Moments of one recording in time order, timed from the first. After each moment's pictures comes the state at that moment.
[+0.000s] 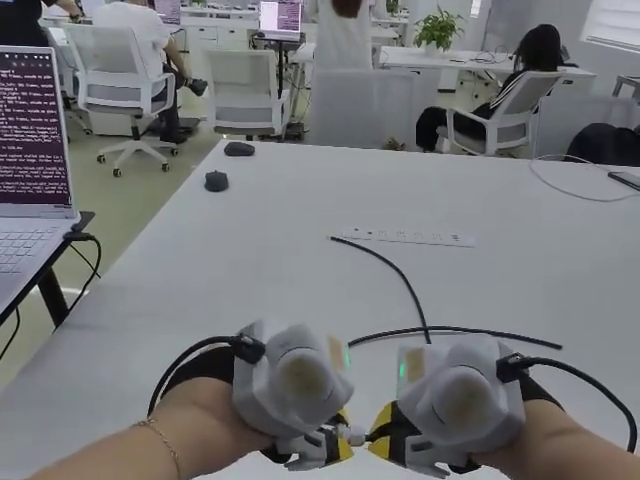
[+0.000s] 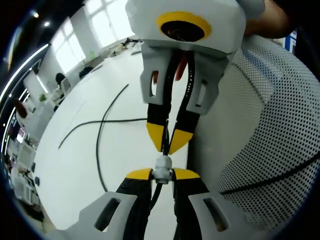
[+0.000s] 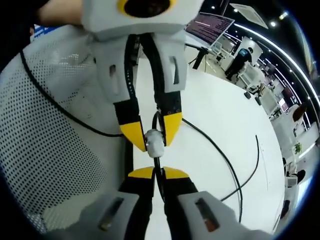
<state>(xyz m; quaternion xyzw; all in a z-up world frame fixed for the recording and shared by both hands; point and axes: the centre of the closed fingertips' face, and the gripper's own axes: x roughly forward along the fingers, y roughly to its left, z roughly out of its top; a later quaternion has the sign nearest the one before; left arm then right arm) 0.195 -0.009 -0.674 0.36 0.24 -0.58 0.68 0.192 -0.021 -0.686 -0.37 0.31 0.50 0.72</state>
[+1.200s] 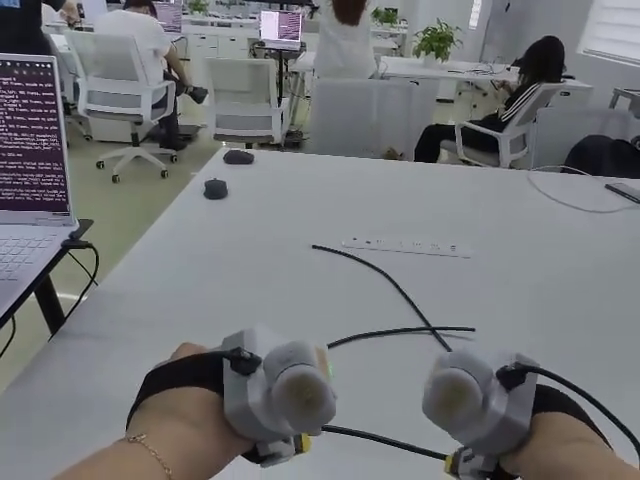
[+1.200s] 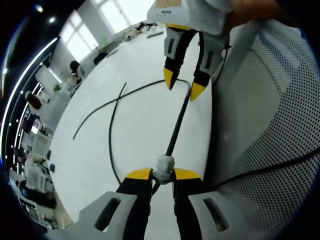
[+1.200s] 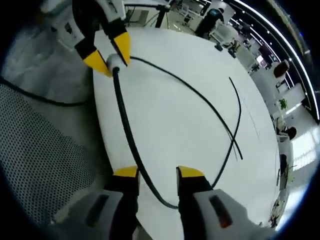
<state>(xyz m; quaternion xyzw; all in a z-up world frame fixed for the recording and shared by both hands) 0.228 0.021 -0.676 0.42 0.26 -0.50 0.71 0.223 -0.081 -0.694 -0.35 0.38 0.36 0.77</state>
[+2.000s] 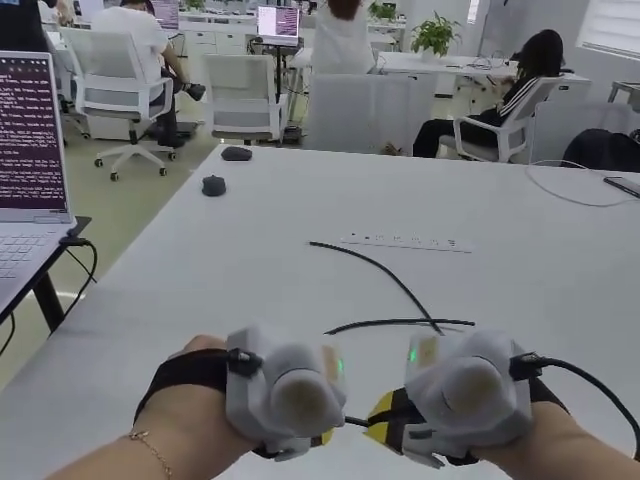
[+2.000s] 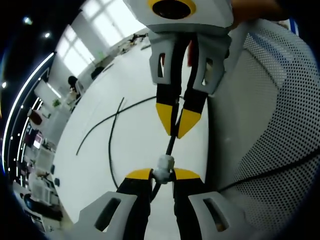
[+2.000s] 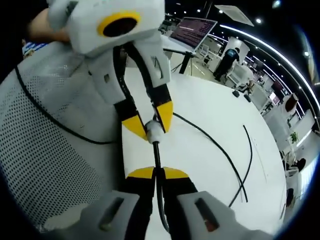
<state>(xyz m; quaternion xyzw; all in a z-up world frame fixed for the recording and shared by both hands) 0.224 0.005 -0.667 0.43 0.22 -0.52 0.71 0.209 -0.031 -0.678 -0.34 0.30 0.46 0.76</state>
